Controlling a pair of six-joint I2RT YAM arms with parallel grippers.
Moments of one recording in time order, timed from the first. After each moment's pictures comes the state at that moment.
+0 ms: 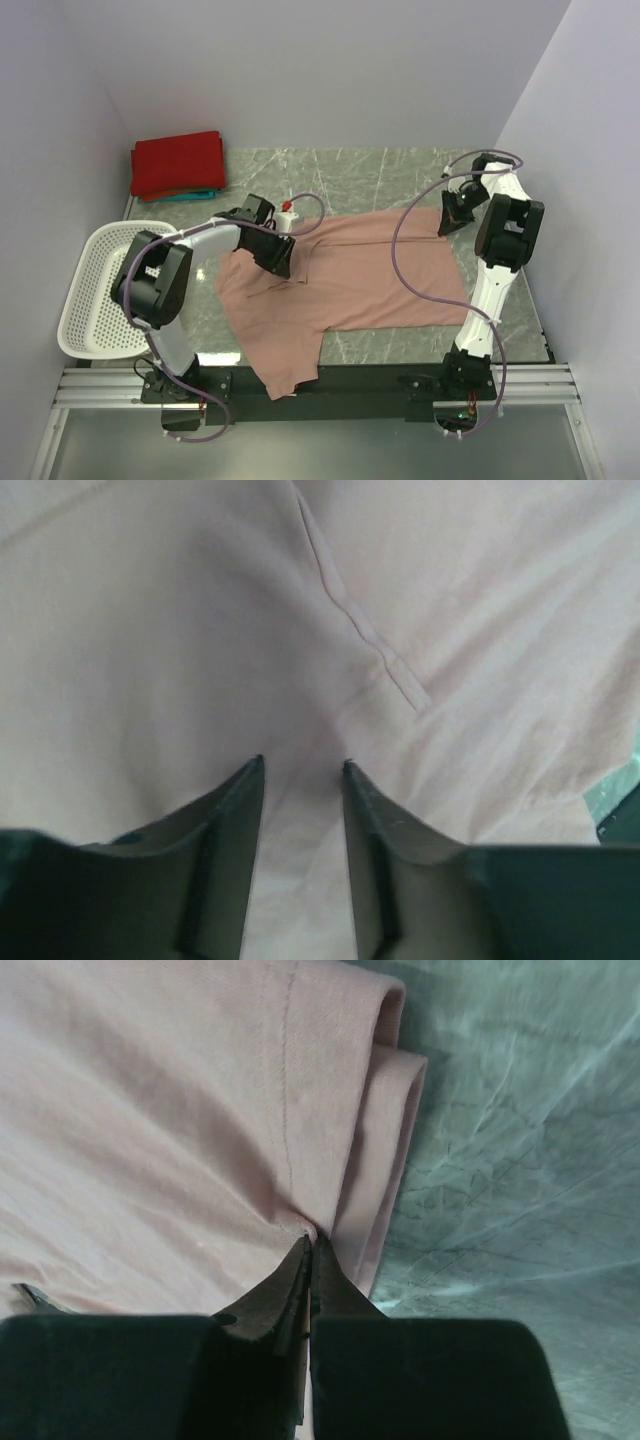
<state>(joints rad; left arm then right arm) -0.43 1.77 1.07 -0.45 0.47 0.13 -0.25 2.35 1.97 -1.20 -0.44 -0.40</state>
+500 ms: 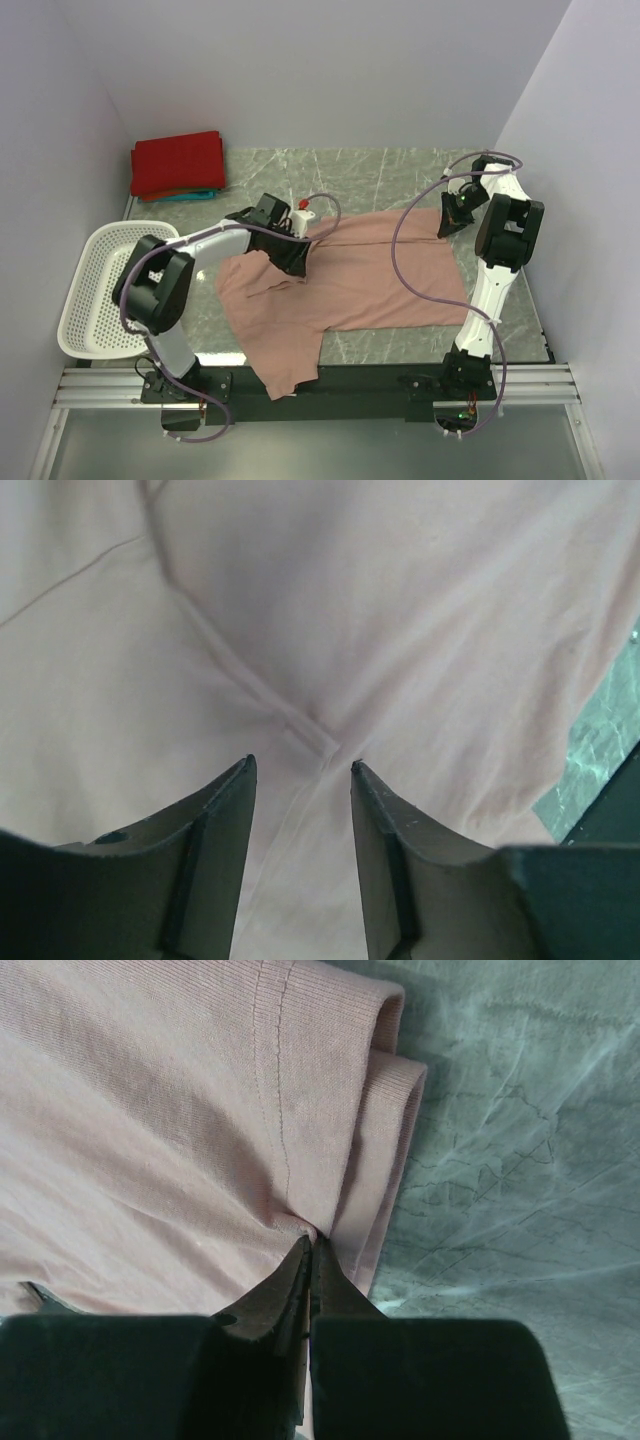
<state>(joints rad) -0.52 1.72 1.09 -0.40 0.48 0.11 -0.25 2.35 1.94 -1.20 -0.43 -0.39</state>
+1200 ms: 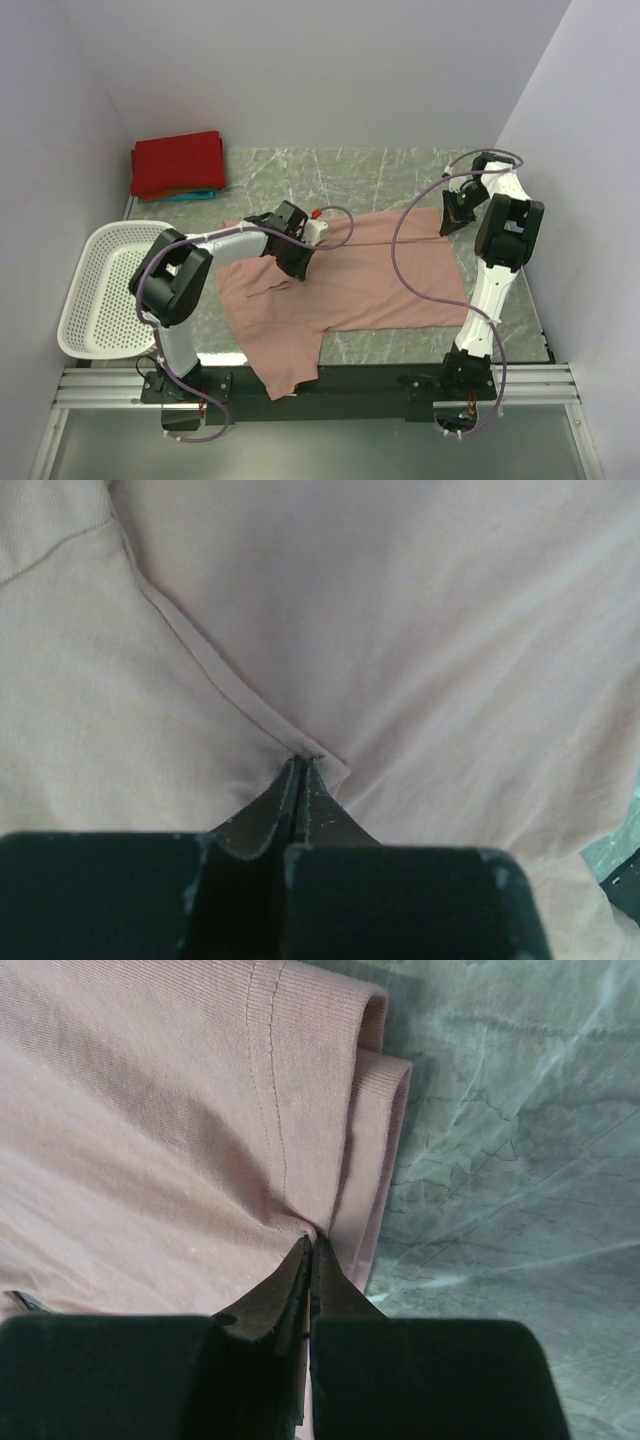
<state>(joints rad) -0.62 1.83 1.14 -0.43 0.32 0.08 -0.25 2.36 1.97 -1.20 -0.40 -0.39</state>
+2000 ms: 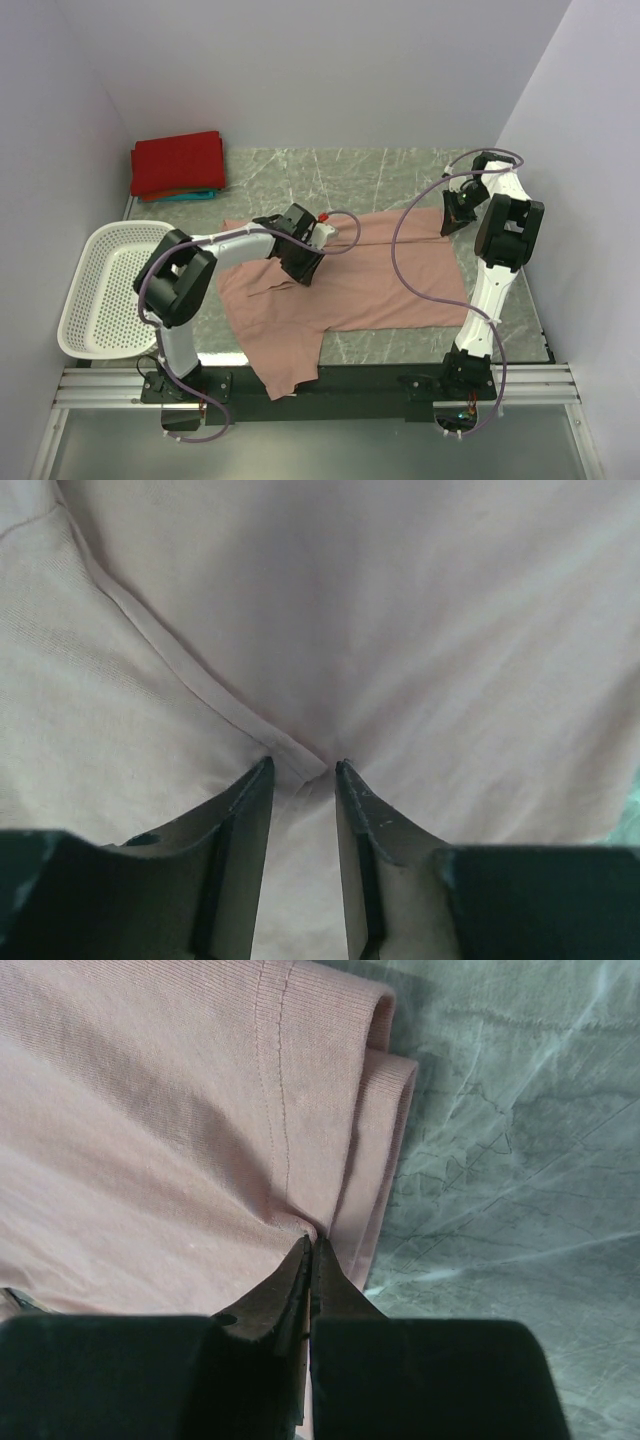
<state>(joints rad) -0.67 1.84 1.17 -0.48 0.26 0.06 -0.25 2.36 1.98 -1.21 -0.39 -0.41</state>
